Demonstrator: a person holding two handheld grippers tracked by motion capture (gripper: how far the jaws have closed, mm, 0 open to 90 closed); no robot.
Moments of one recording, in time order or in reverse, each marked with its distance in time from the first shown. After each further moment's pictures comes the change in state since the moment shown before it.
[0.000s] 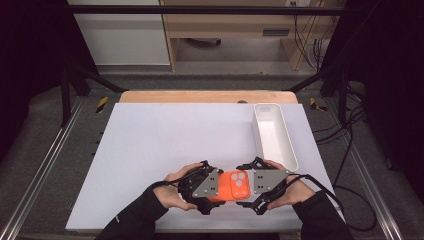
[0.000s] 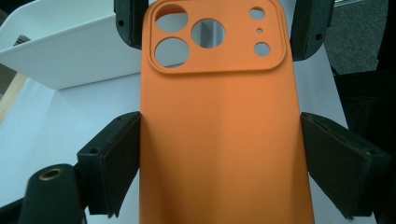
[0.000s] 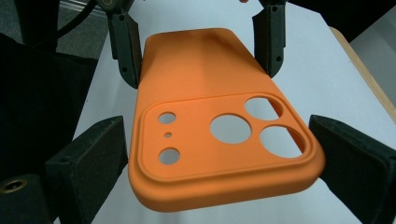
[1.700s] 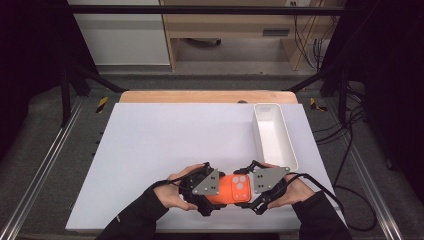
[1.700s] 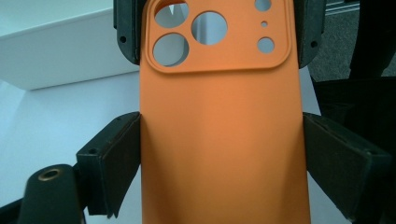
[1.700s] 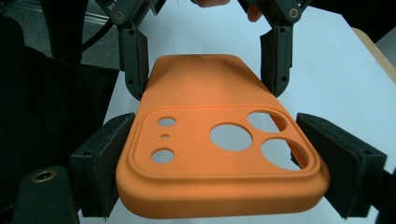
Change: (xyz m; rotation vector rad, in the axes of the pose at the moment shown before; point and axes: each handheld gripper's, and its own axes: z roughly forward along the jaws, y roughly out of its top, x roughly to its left) left arm 0.002 -0.001 0.004 -0.021 -0.079 -0.042; right arm -0.001 0.001 0.001 -0.030 0.074 0.038
